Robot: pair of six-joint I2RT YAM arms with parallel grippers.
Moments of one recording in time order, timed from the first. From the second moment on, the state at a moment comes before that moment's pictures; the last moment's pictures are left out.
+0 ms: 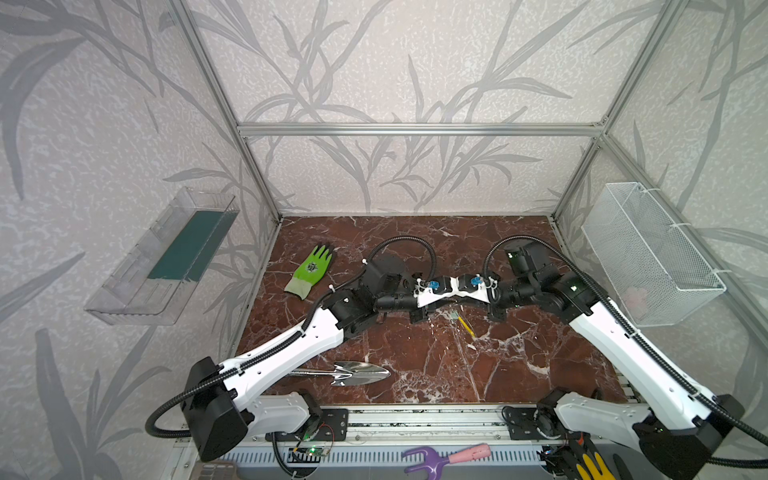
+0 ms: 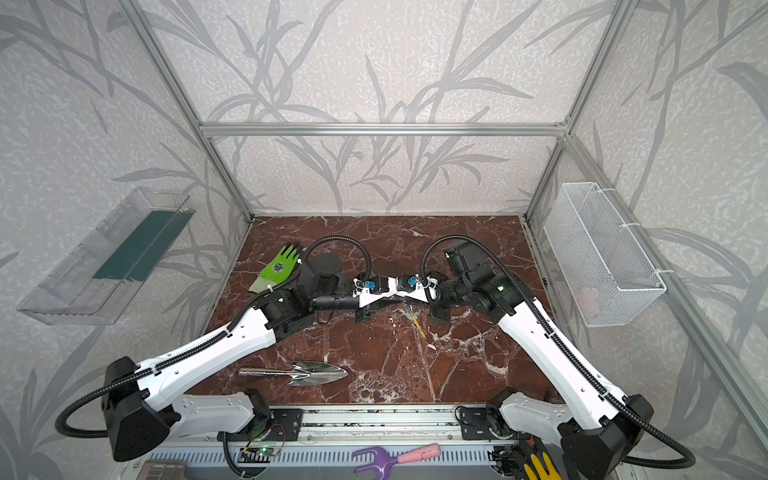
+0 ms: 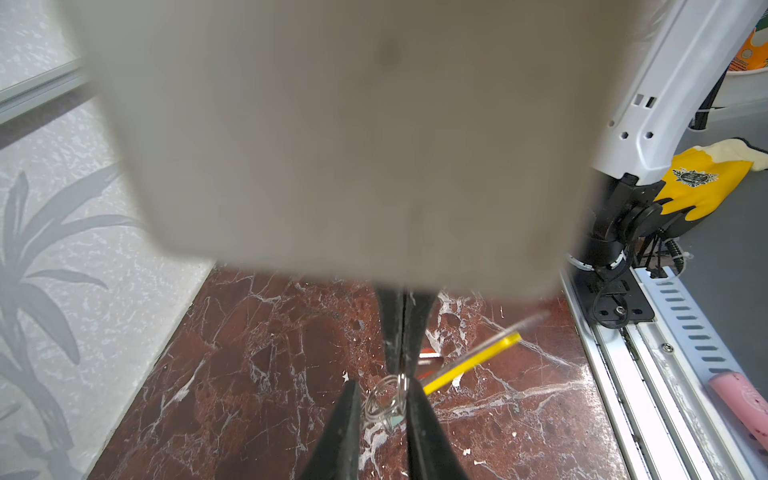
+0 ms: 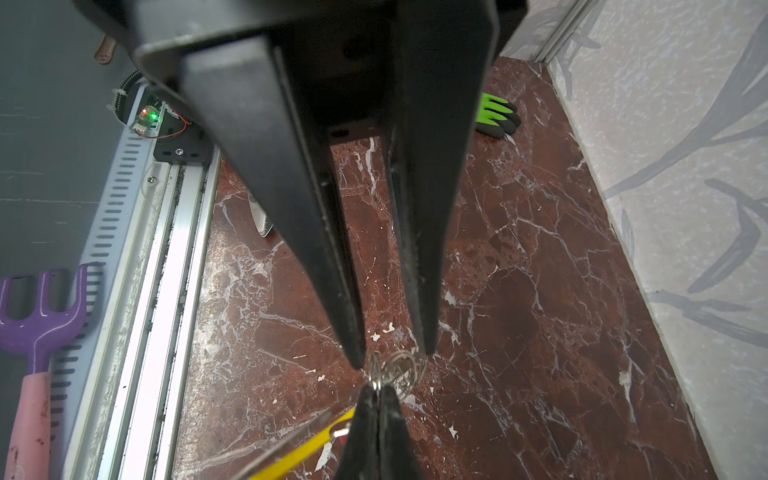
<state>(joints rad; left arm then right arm) -0.83 1.26 1.06 -0.18 0.50 0.50 0.55 1.16 1.25 -0.93 -0.56 -0.81</state>
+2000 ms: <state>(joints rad) -0.79 1.28 0.93 0.07 0.61 0.25 0.55 1.04 1.12 -0.71 -0.57 -0.70</state>
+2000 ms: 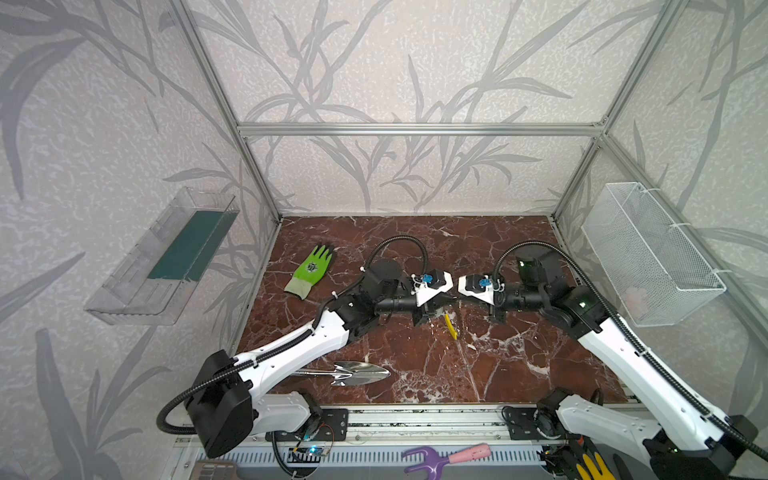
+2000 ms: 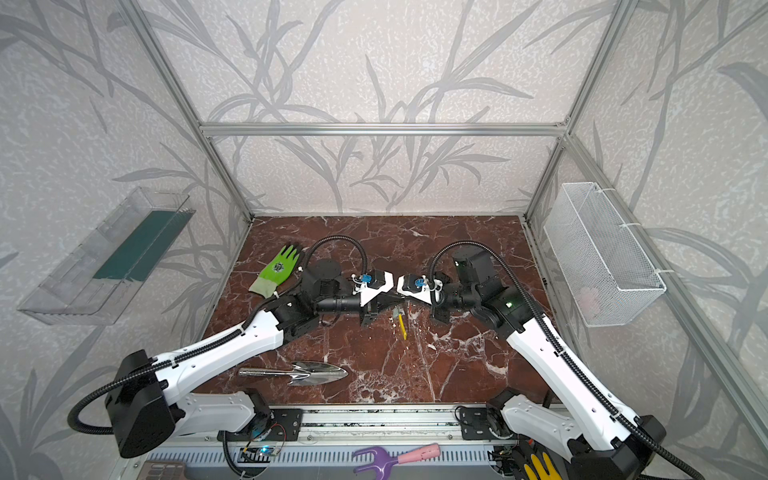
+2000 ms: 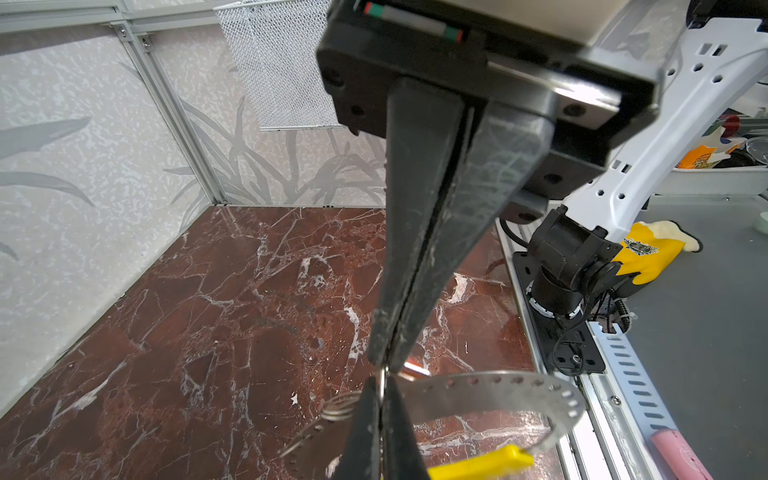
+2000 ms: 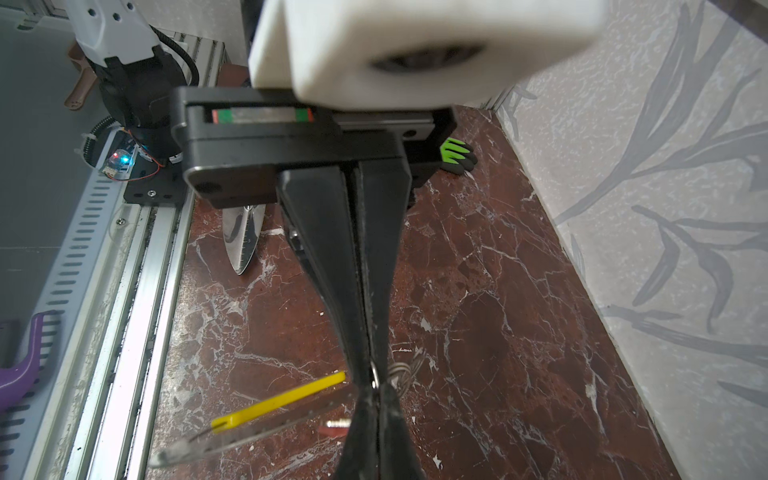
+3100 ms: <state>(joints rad) -0.78 1.24 0.92 0.21 0.58 0.22 0.46 0.90 0.96 -0.41 -0.64 -0.35</state>
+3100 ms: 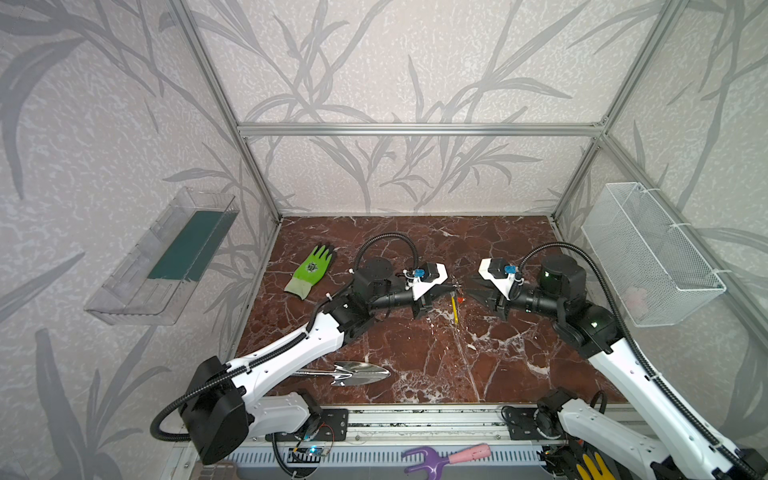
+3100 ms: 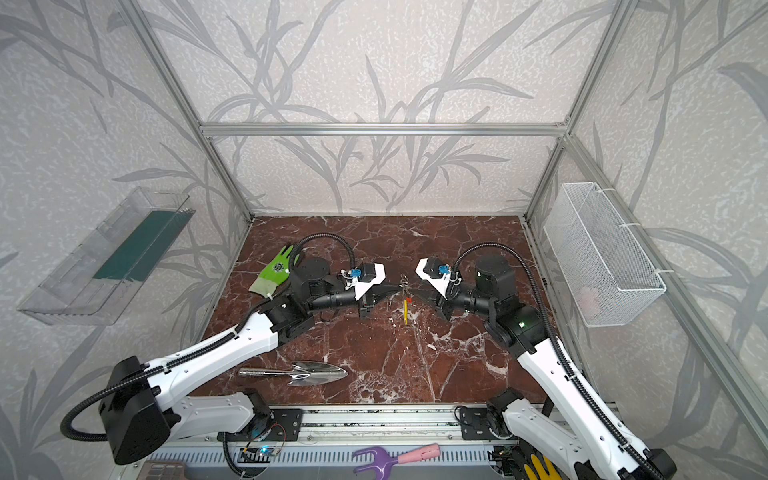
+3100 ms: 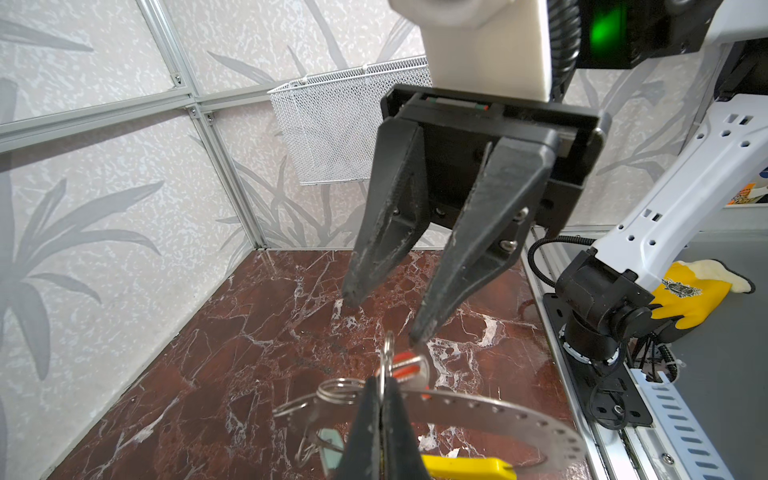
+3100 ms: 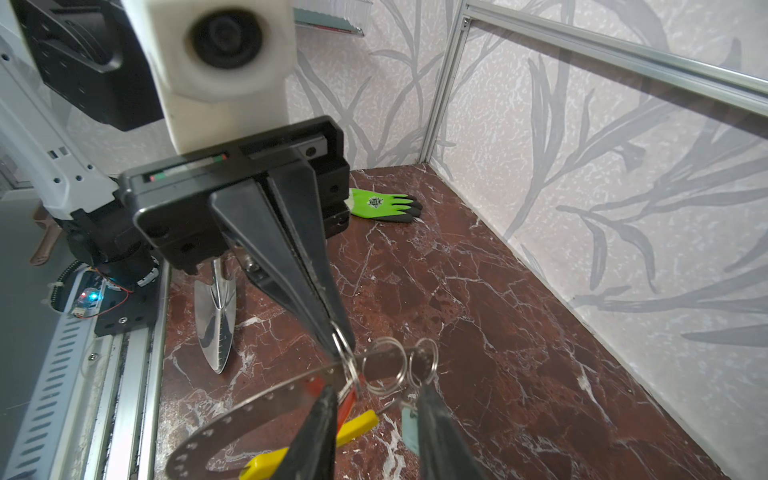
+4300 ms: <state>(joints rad) -0.78 1.24 0.92 0.28 0.57 0.19 0.45 0.95 0.96 -0.43 -0.65 -0.39</state>
